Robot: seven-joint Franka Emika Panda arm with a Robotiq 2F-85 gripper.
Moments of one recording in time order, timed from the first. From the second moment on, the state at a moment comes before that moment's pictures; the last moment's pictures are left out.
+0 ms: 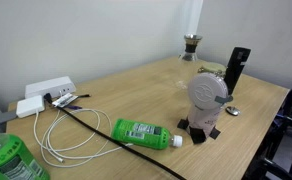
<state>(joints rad) 0.02 -0.94 0.05 -2.70 0.13 2.06 0.24</state>
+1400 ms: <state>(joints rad) -0.17 -0.70 0.21 -2.73 0.05 2.06 0.75</state>
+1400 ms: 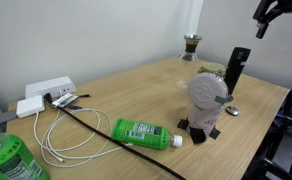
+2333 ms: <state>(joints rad) -0.17 -0.58 0.21 -2.71 0.04 2.08 1.11</state>
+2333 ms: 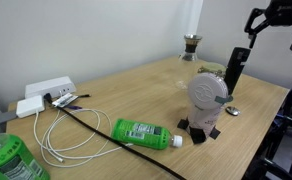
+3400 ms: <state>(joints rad) -0.16 -0.39 0.16 -2.72 0.04 2.39 1.41</state>
